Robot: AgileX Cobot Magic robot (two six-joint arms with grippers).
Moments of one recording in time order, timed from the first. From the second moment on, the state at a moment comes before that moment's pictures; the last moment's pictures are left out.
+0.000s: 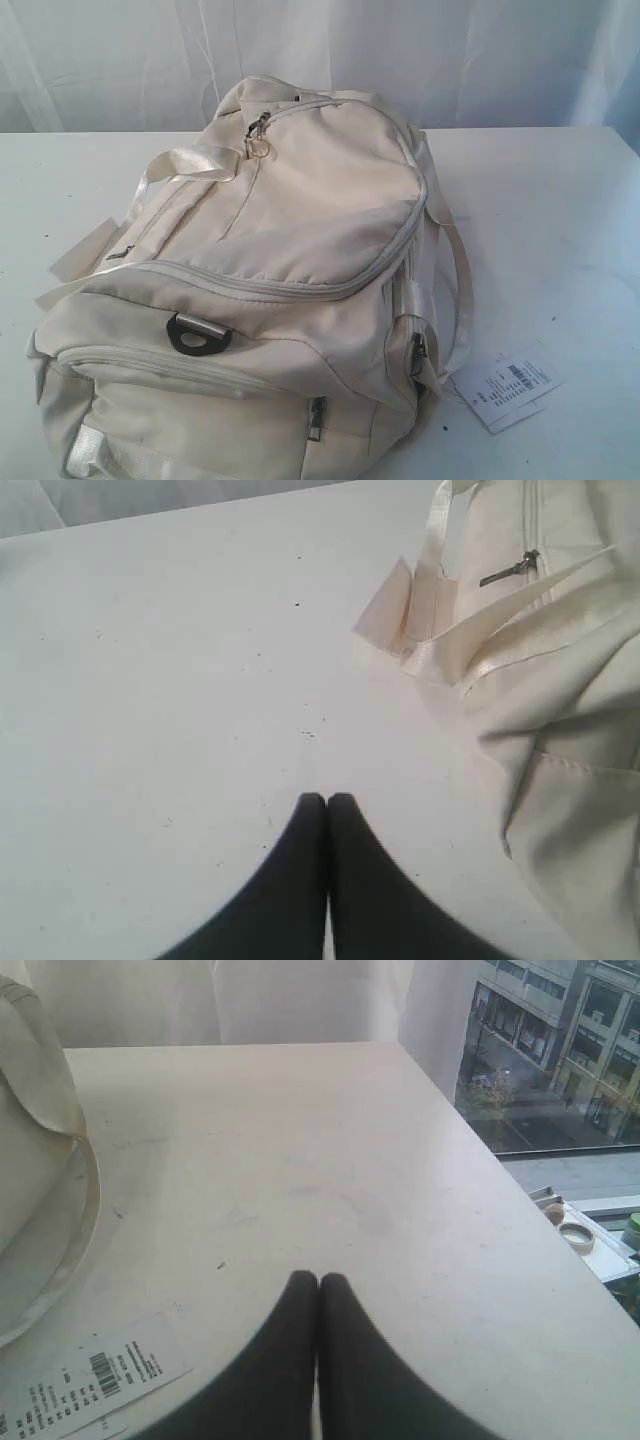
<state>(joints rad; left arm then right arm) 0.07 0.00 0.02 -0.14 0.39 0.27 0.05 0.00 -0.01 -0.18 0.34 0.19</state>
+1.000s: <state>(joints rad) 0.07 0.00 0.02 -0.28 0.15 0.24 0.05 0.00 -0.01 -0.18 0.34 0.19</state>
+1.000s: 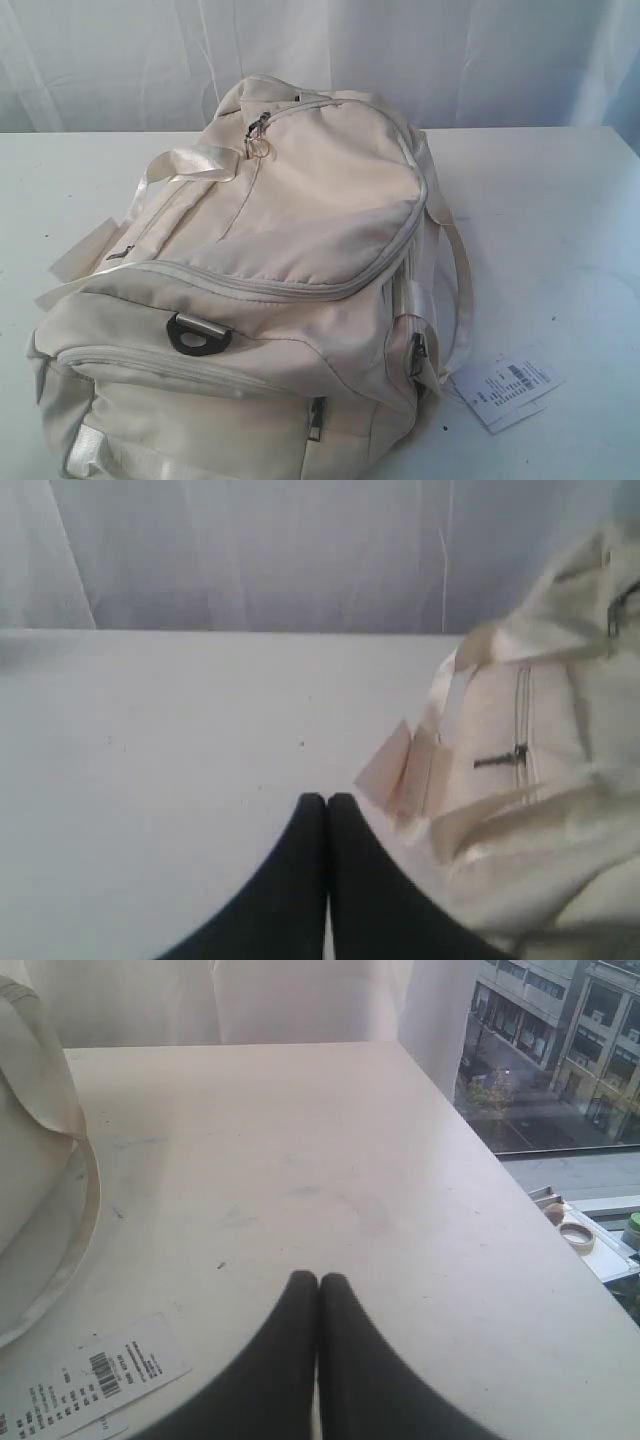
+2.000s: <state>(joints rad) 0.07 0.00 0.02 -0.30 -0.28 -0.07 0.05 0.00 -0.01 -0.13 0.29 0.33</state>
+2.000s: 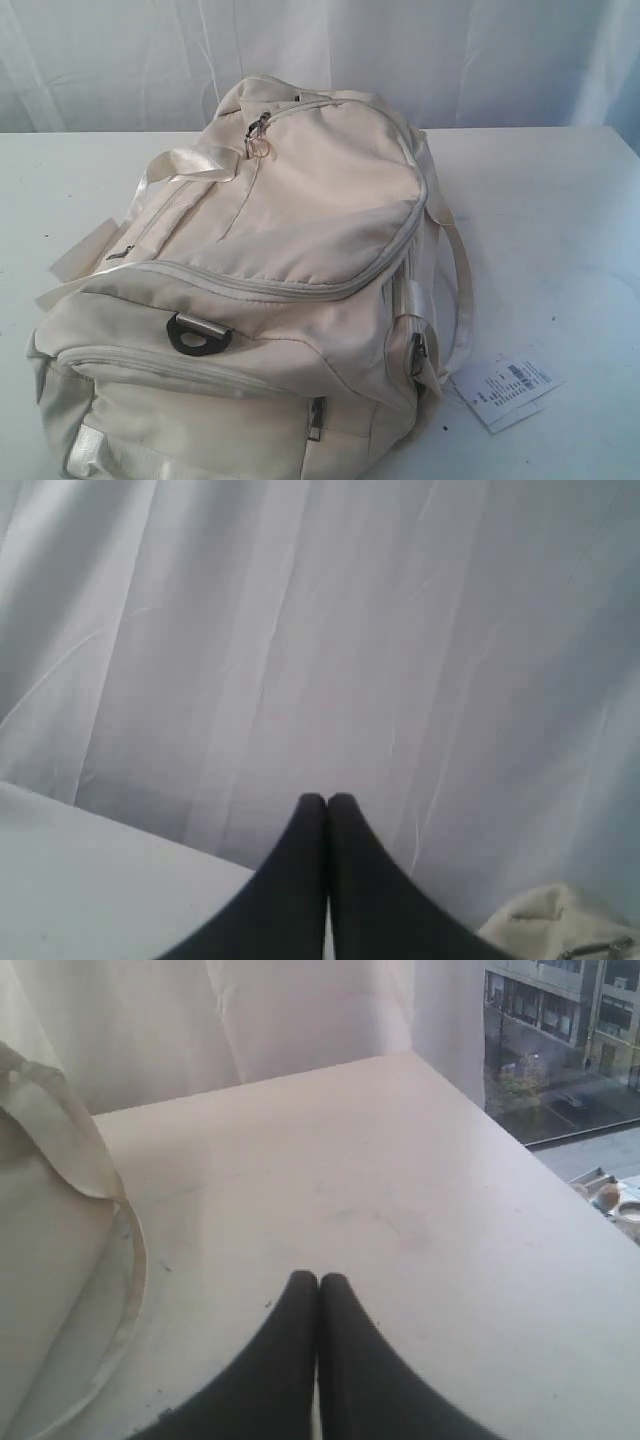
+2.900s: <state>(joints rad) 0.07 1.06 -0.91 1.05 -0.28 -1.00 0.06 0.00 -0.08 0.22 0.18 0.25</state>
